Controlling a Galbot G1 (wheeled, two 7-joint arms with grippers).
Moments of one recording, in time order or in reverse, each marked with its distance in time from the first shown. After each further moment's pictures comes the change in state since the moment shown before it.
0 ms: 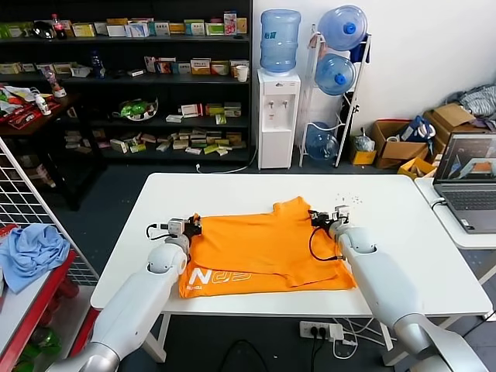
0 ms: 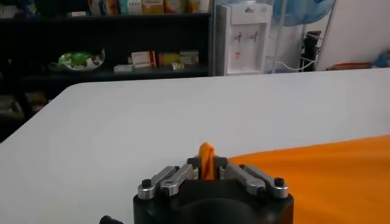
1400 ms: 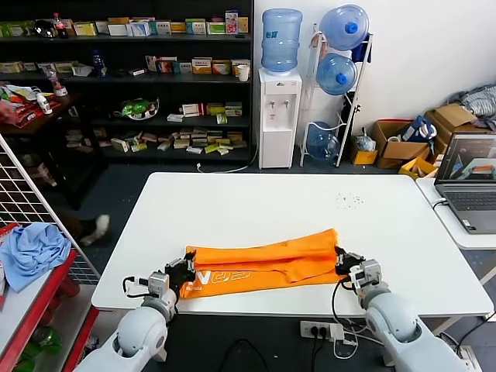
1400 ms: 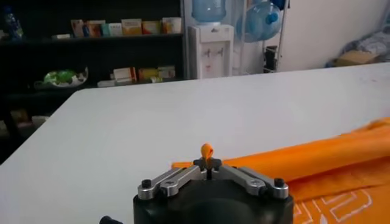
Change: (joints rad) left arm 0.524 0.215 -0.079 -0.681 0.016 -0.034 -0.100; right arm -0.674 -0.260 0.158 0.870 -0.025 -0.146 0.352
